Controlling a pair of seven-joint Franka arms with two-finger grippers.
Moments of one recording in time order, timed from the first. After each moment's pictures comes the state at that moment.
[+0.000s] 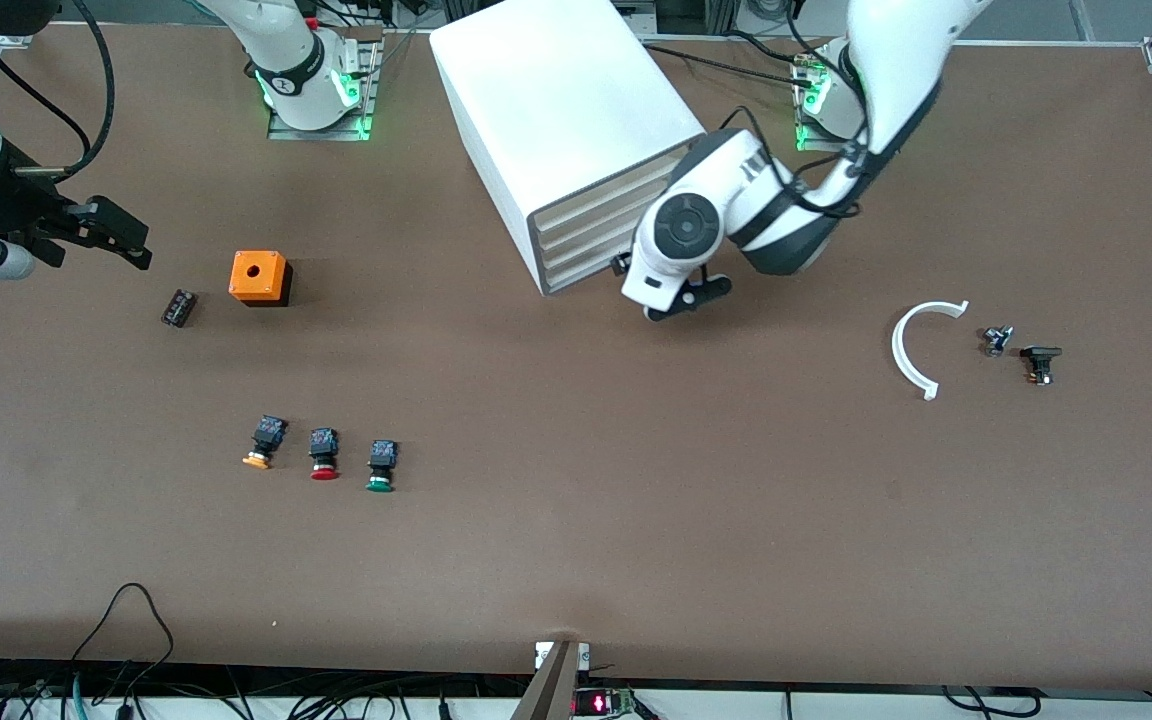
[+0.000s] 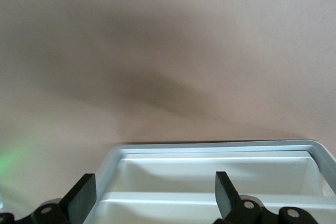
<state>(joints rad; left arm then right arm) -0.04 0.51 -0.69 -1.75 0.05 1.82 -1.10 0.07 0.00 0.00 -1.65 -0.02 1.67 0.09</state>
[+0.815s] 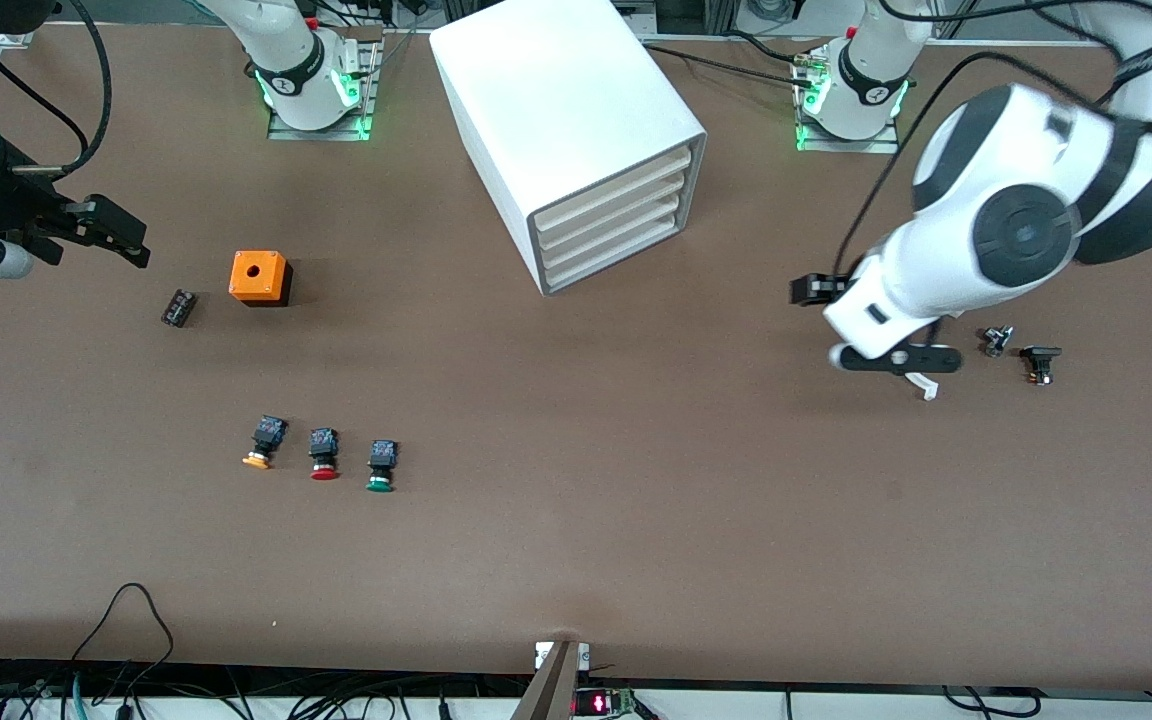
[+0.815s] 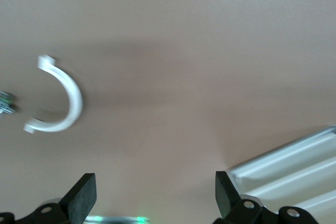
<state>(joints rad) 0.13 0.32 -0.48 -1.49 0.09 1.53 -0.32 0.07 0.00 0.00 -1.64 -0.02 1.66 0.09</state>
